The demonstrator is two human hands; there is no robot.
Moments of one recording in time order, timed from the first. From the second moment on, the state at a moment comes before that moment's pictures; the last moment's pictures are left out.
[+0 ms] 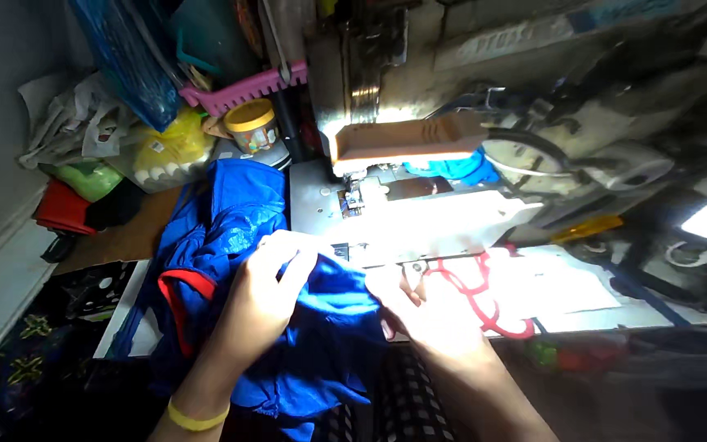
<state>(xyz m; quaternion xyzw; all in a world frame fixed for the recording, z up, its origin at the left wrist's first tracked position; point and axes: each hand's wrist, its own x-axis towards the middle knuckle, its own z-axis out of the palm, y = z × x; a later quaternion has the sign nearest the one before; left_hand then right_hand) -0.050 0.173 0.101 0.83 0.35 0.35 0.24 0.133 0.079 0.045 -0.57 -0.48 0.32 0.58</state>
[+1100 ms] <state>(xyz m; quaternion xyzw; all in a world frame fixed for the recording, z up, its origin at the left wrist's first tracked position) -0.065 0.213 0.092 0.86 0.43 0.26 -0.06 0.131 0.136 0.048 -0.69 -0.57 0.03 0.44</state>
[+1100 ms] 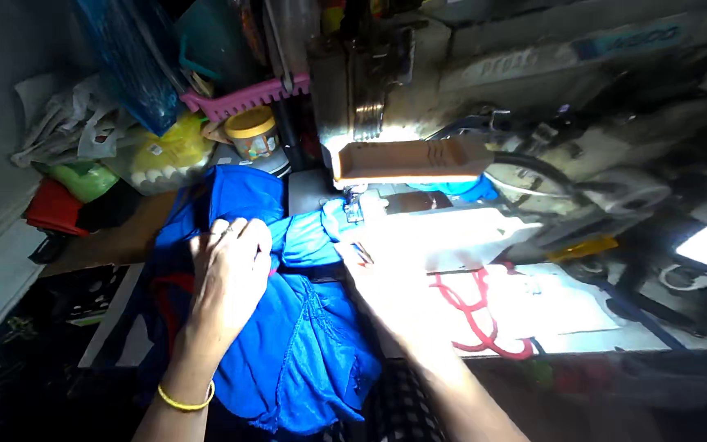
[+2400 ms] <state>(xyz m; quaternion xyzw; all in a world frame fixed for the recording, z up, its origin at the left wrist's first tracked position) -0.007 0.244 0.188 0.99 0.15 -0.01 0.08 0.163 0.130 0.050 -0.52 -0.54 0.39 0.53</state>
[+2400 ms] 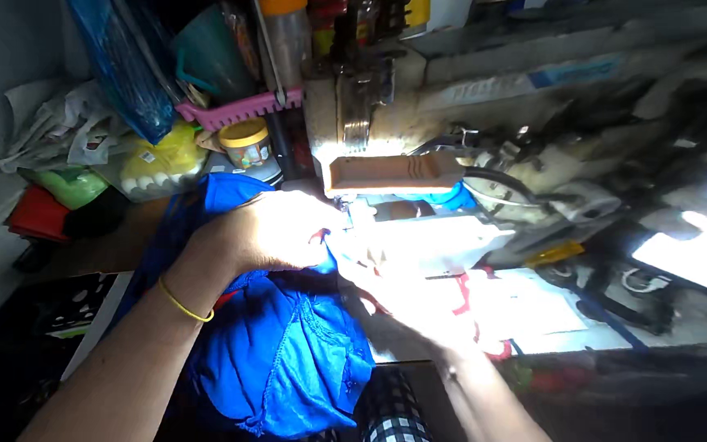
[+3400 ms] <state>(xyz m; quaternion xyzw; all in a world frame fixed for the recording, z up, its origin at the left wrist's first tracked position) 0.002 0.232 0.185 0.99 0.14 -0.07 -0.03 0.163 0.127 0.047 -0.49 -0.55 0.41 0.54</state>
